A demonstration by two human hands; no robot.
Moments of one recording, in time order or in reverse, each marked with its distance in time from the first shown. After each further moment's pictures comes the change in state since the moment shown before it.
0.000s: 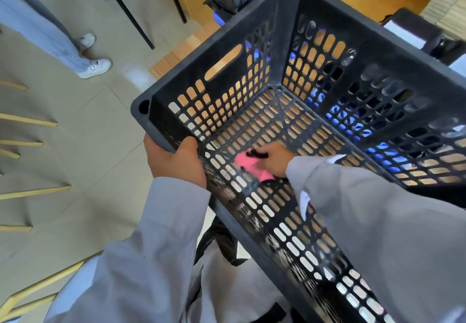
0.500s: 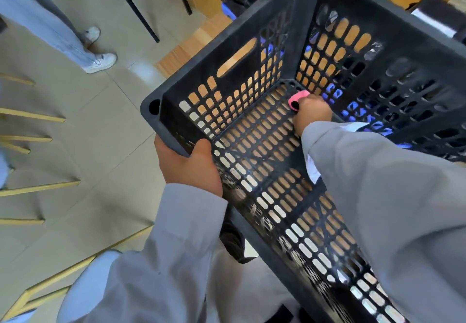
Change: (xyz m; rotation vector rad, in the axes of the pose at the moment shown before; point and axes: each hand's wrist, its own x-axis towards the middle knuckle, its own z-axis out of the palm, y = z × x) left_hand 0.009 -0.005 0.000 -0.004 0.013 0.051; right_hand 0.074 0.002 -0.065 -0.638 0.640 0.166
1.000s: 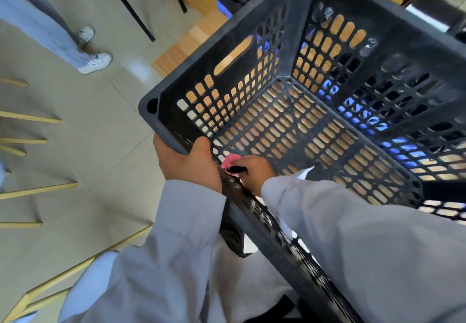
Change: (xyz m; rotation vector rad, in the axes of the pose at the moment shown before) left_hand -0.005 0.006 -0.001 -0.003 -0.010 -0.002; right_hand -0.131 -0.072 0.058 0.605 -0.381 -0.303
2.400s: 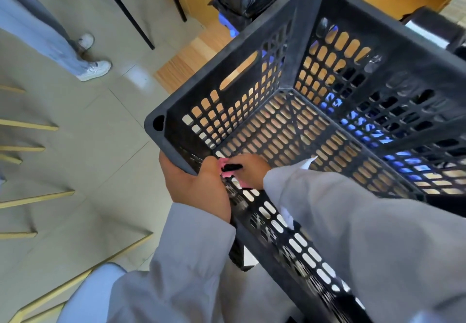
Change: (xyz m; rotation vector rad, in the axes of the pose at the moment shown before) left_hand 0.000 0.002 0.002 -0.046 -0.001 0.042; right_hand 0.047 -0.009 -0.017 -0.011 -0.175 -0.059
